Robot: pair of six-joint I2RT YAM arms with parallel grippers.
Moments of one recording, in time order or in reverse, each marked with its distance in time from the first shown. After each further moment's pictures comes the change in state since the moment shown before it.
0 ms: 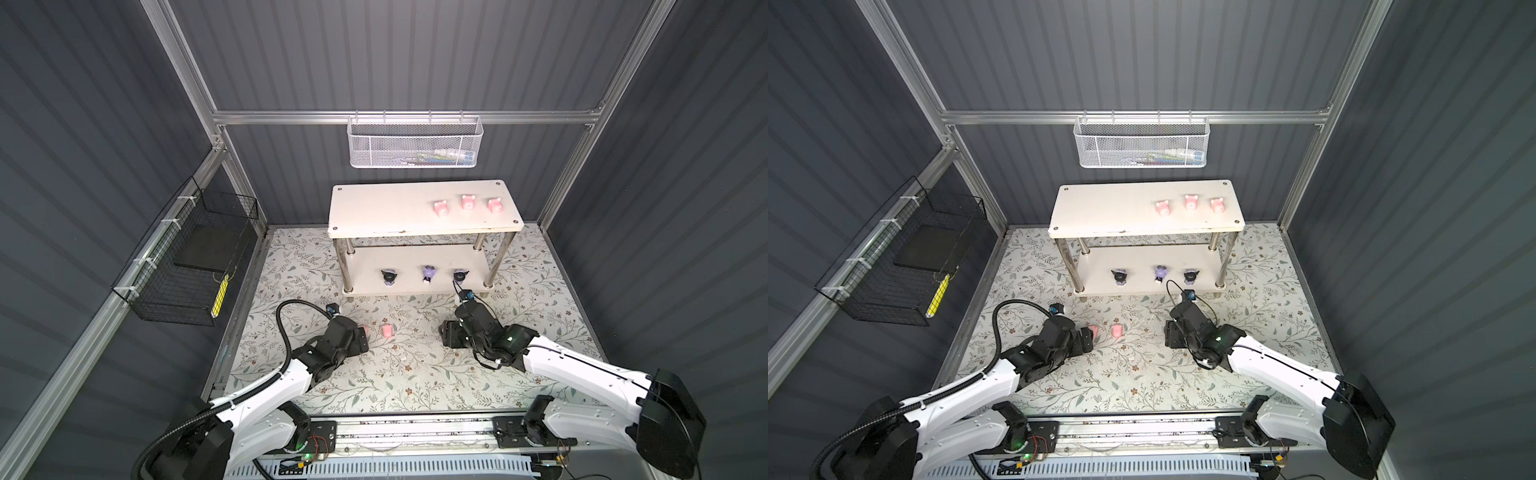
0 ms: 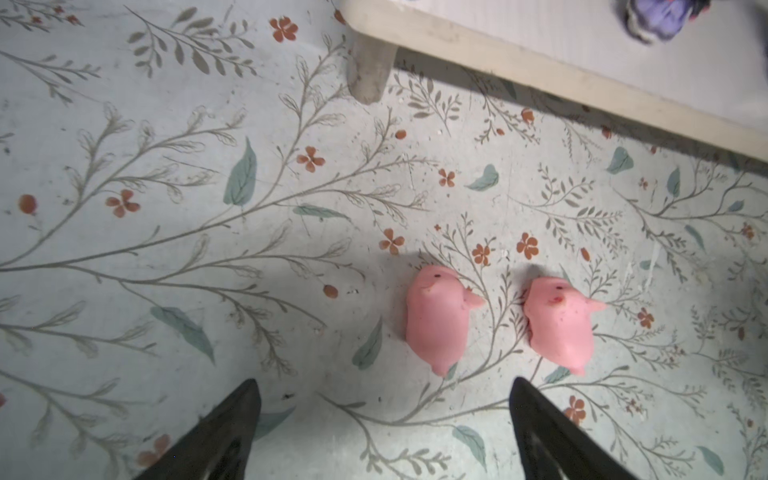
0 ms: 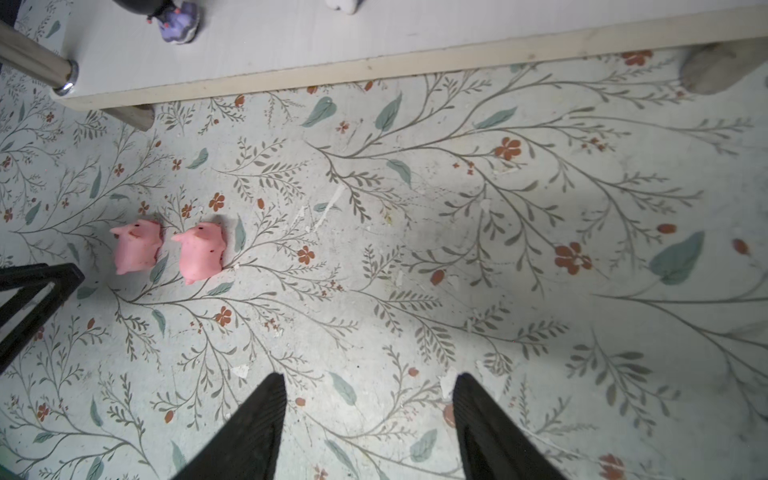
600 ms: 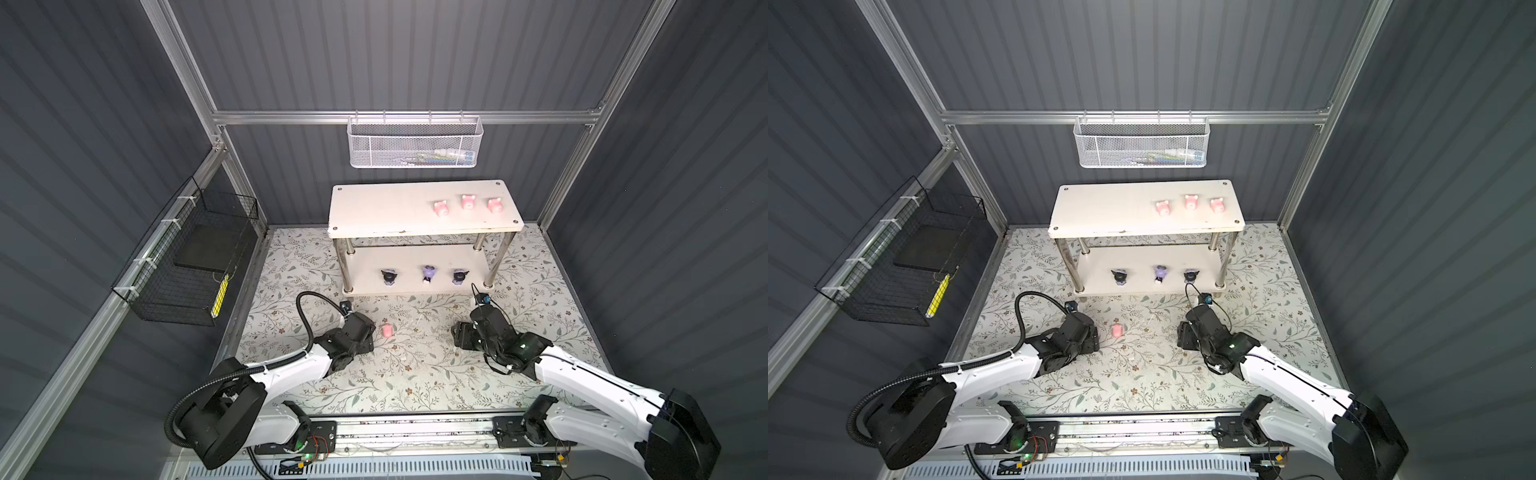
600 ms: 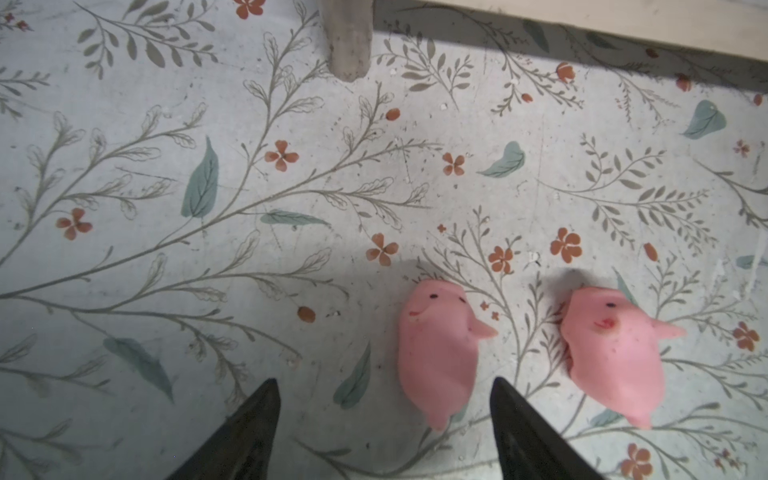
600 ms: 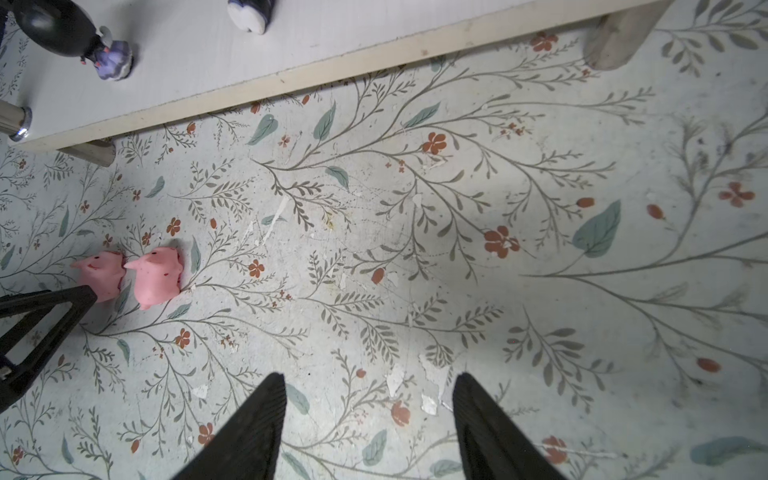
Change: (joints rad) left arm -0.049 0.225 0.089 0.031 -0.077 0.008; right arm -0.090 -0.096 -0.109 0.036 -0.016 0.006
